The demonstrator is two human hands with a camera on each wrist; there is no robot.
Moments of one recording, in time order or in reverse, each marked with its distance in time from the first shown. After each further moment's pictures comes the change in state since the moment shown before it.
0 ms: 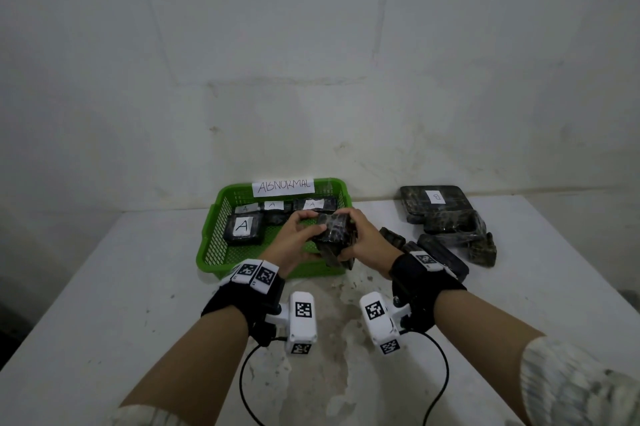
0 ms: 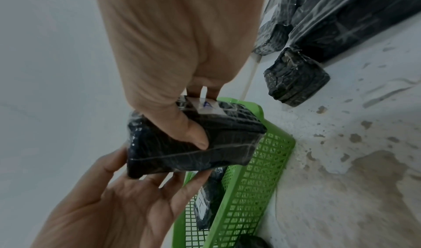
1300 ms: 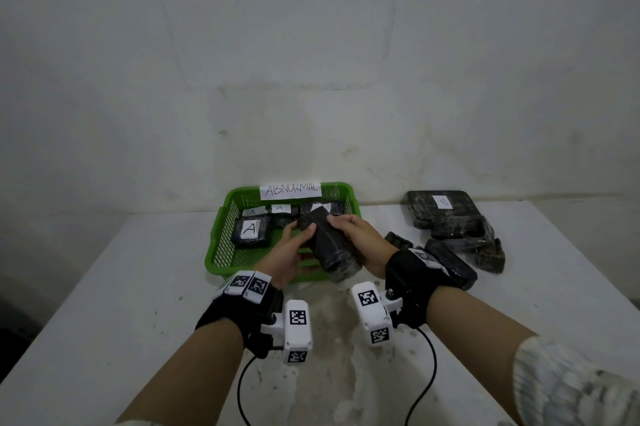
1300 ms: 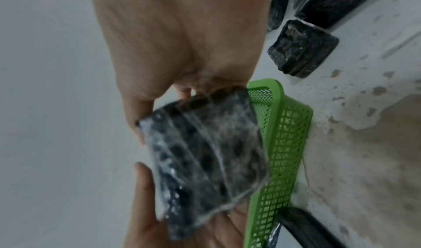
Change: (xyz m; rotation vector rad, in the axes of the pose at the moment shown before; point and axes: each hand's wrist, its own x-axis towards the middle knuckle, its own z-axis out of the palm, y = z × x) left_hand -0.003 -0.010 -0.025 -0.075 0.018 -0.108; right_hand 0.009 -0.025 0.020 0.482 0.011 0.296
